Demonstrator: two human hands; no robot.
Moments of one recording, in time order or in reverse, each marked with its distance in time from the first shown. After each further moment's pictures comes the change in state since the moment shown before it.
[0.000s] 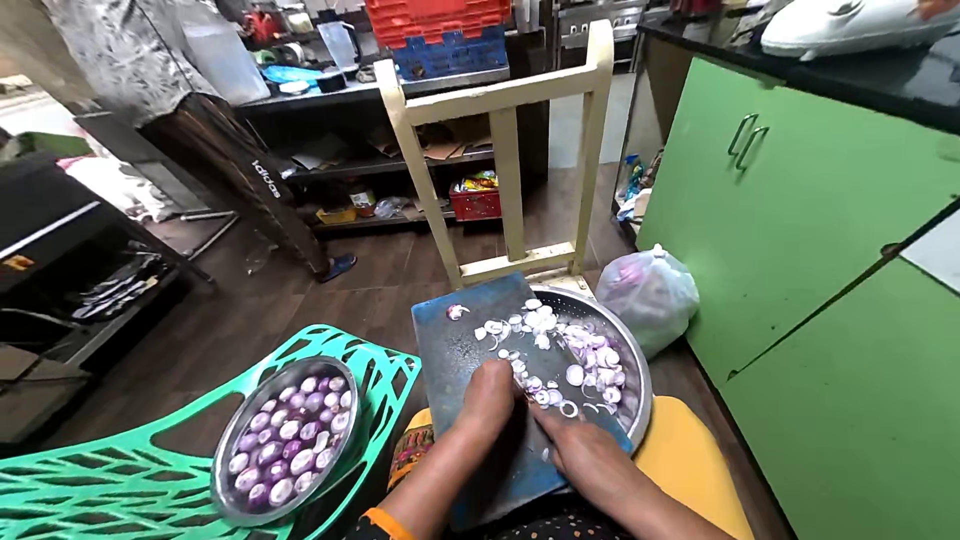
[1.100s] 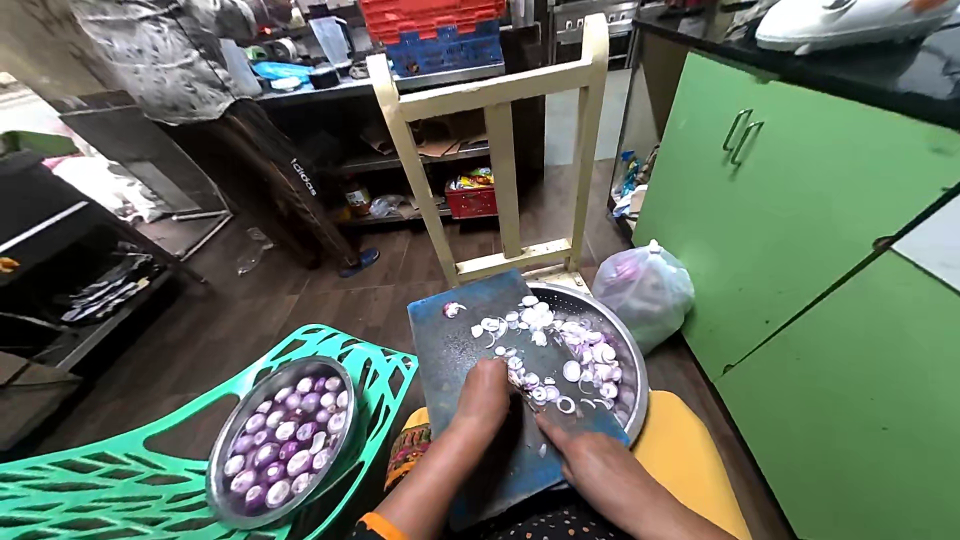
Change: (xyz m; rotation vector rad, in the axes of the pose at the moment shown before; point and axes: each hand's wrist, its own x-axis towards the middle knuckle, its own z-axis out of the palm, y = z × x) left_hand -0.002 -0.005 0.004 -0.020 0.030 0.021; right_hand -0.019 0.007 0.003 -0.019 -0.021 -0.025
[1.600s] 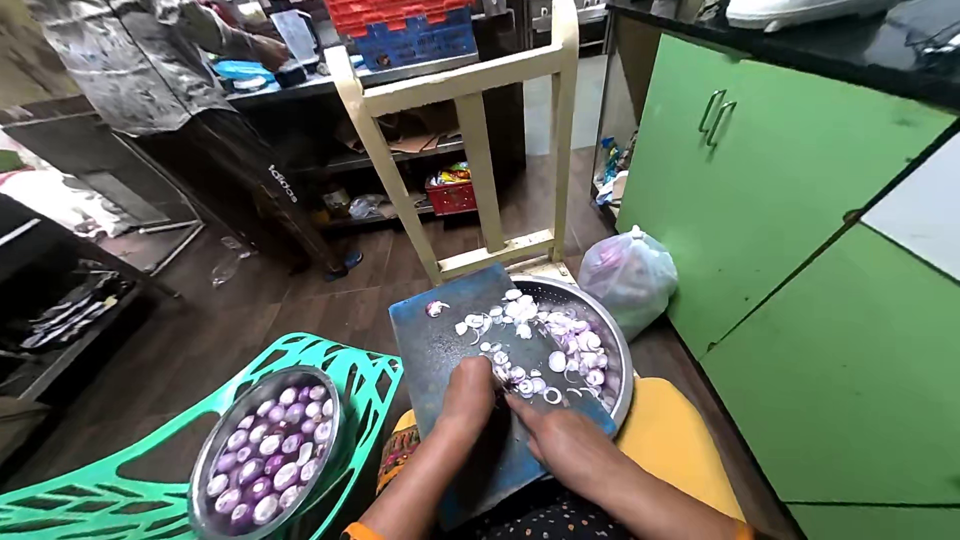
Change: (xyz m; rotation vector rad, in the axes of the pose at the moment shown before) left_hand 0.000 0.008 0.001 0.066 -0.046 -0.051; right_hand 0.010 -0.011 -0.009 0.074 0.049 -0.032
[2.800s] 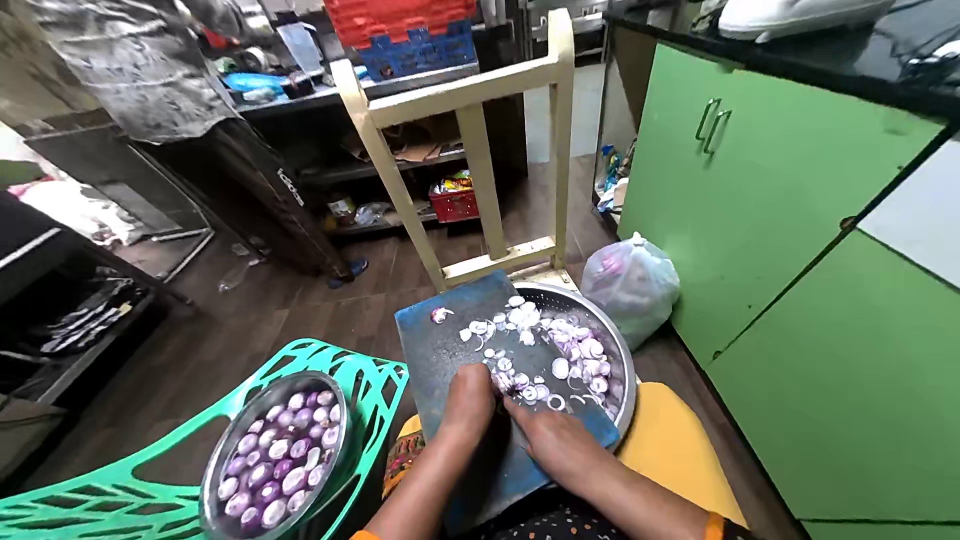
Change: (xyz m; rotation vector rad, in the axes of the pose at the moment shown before) left_hand 0.002 -0.011 0.002 -0.063 0.058 -0.022; right_hand 0.018 -0.006 0.007 -0.032 -0.033 0.000
